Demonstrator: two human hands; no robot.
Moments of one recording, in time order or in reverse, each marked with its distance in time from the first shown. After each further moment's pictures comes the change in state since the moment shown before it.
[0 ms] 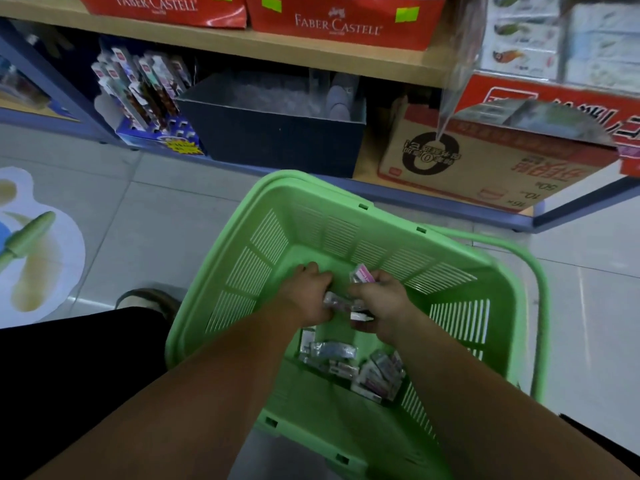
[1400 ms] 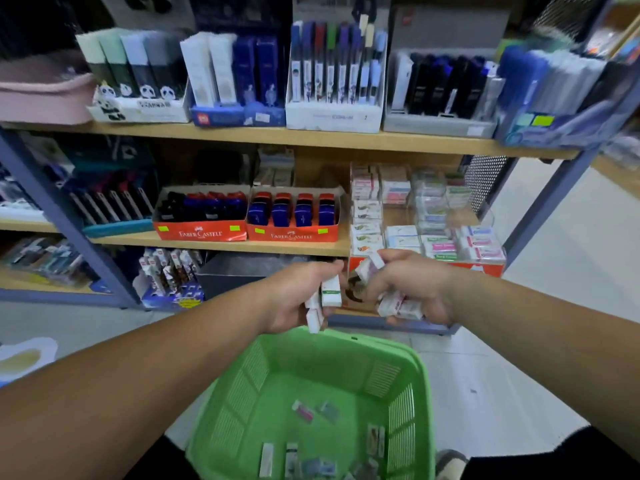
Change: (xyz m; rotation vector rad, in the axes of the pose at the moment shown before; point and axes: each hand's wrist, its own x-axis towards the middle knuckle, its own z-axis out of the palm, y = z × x) left_hand -0.163 0.160 -0.297 -1.199 -0.089 0.035; right_hand -0.292 -0.196 -0.062 -0.336 -0.129 -0.484
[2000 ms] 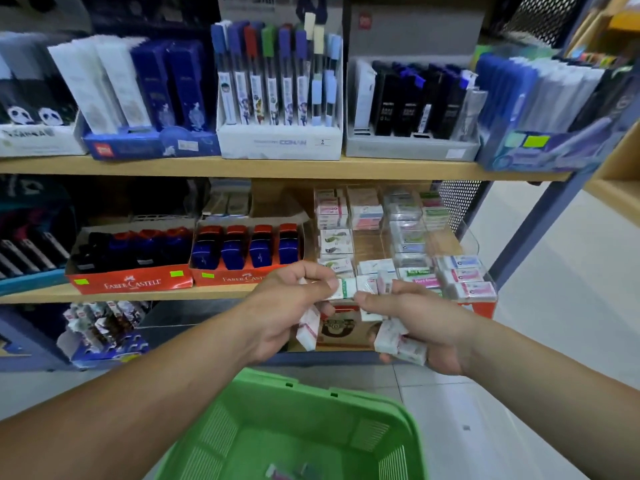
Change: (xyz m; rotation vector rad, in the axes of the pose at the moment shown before) left_hand 0.080 0.039 0.008 -0.077 0.027 0.227; right_hand 0.039 0.009 -0.053 0.288 0.059 -0.010
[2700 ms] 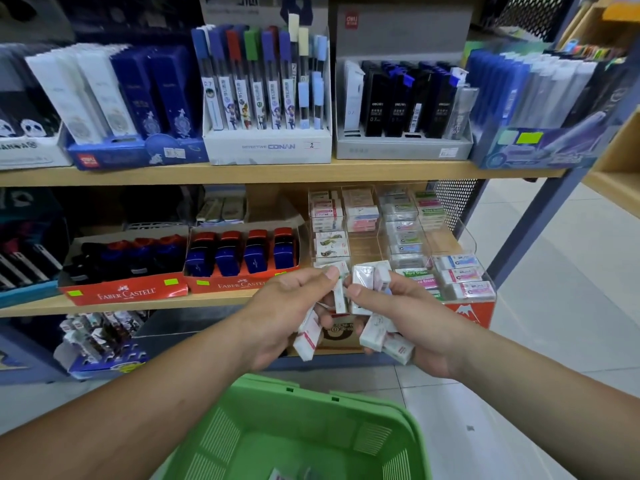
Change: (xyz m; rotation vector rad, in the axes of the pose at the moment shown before) left_hand 0.001 0.001 0.002 0.043 -0.133 0.029; right_hand 0.003 0.001 0.008 0.095 -0.027 -0.213
